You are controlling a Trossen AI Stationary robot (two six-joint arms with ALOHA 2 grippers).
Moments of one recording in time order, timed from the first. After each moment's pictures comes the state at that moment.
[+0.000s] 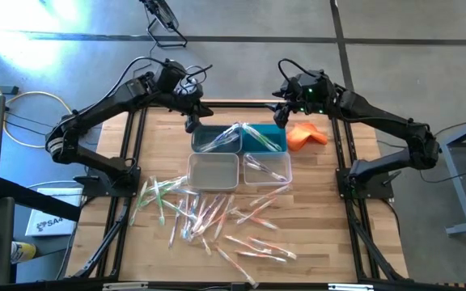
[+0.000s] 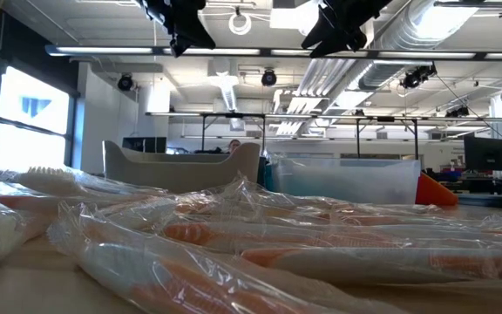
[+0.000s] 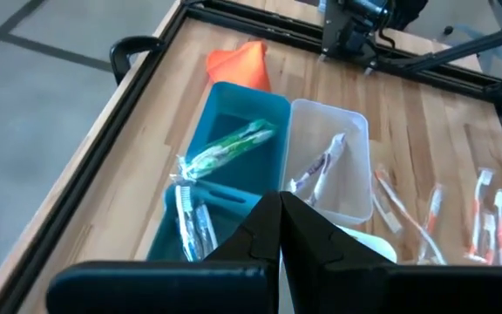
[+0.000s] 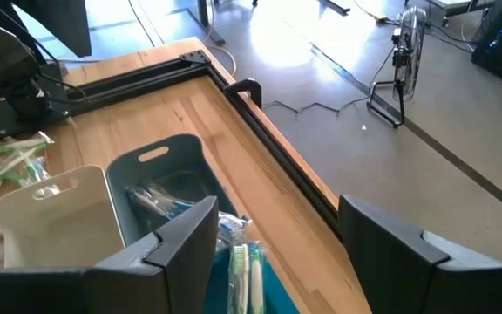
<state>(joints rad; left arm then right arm) 0.58 1.33 1.42 -0.71 0.39 0.10 -0.49 1.28 1.28 -0.48 0.03 0.03</state>
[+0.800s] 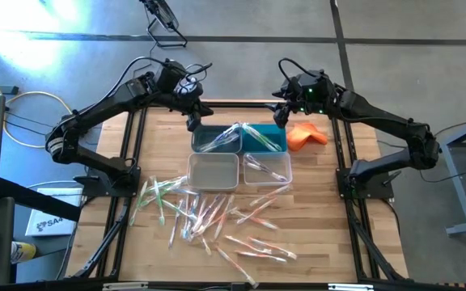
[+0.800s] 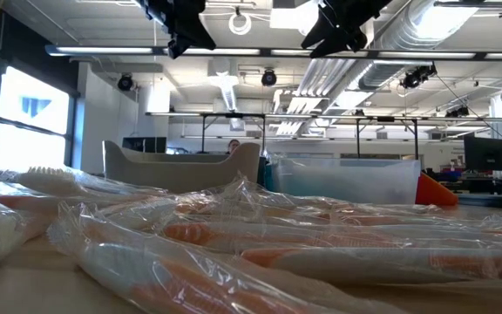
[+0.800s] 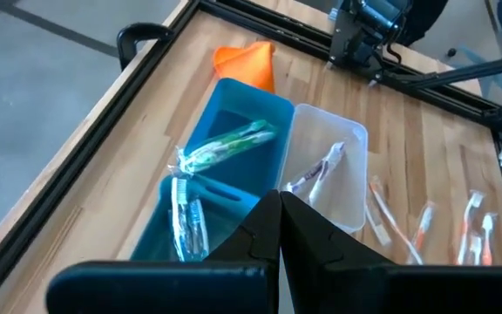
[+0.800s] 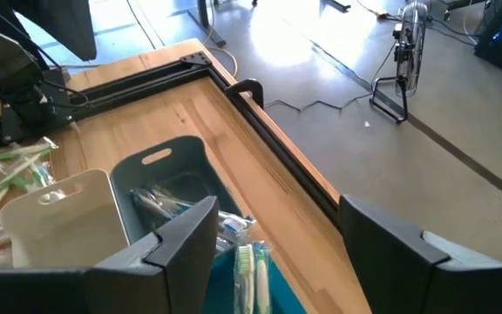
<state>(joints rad) 0.58 1.33 1.42 -0.71 0.37 0.00 -0.49 1.28 1.28 -0.48 0.02 0.06</state>
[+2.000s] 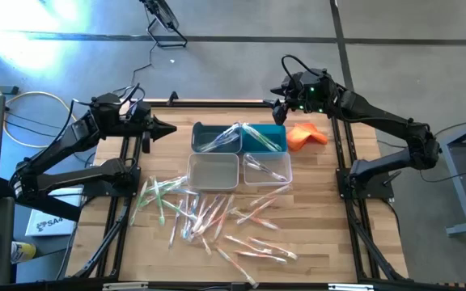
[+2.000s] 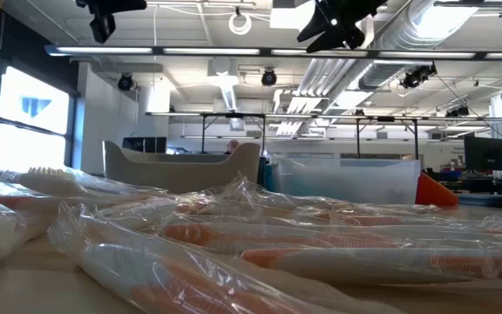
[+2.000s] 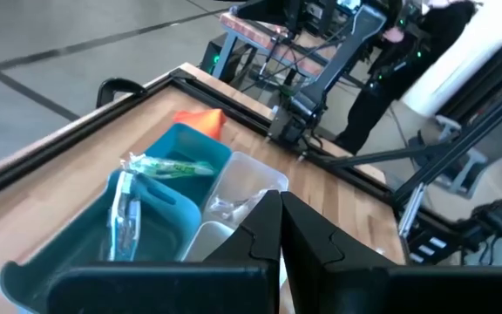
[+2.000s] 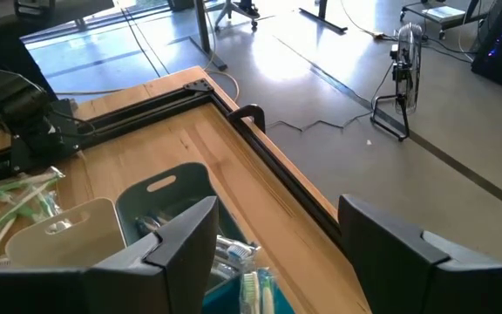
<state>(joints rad) 0.57 0.62 0.88 -0.47 0.41 -0.35 -0.49 1.28 1.28 -0.41 0.02 0.08</state>
